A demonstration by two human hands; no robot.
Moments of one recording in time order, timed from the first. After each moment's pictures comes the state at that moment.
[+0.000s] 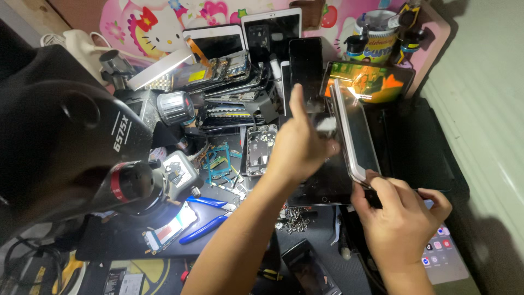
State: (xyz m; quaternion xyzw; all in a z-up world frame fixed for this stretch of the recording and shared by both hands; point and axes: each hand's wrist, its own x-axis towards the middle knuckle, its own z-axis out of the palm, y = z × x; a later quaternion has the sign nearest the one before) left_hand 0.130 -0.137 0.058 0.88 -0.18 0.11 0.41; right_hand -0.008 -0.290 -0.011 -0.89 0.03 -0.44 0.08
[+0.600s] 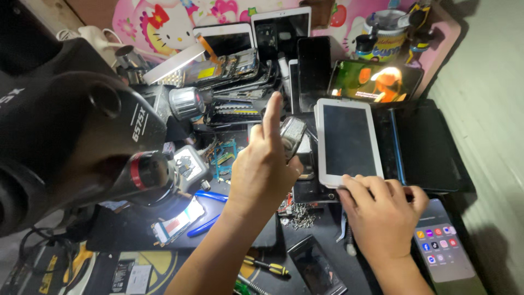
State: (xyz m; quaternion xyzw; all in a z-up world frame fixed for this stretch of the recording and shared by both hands) left_hand 0.057 -0.069 0.098 0.92 -0.15 0.19 0.30; right_hand -0.009 -0.258 0.009 -0.91 -0.05 -0.41 0.07
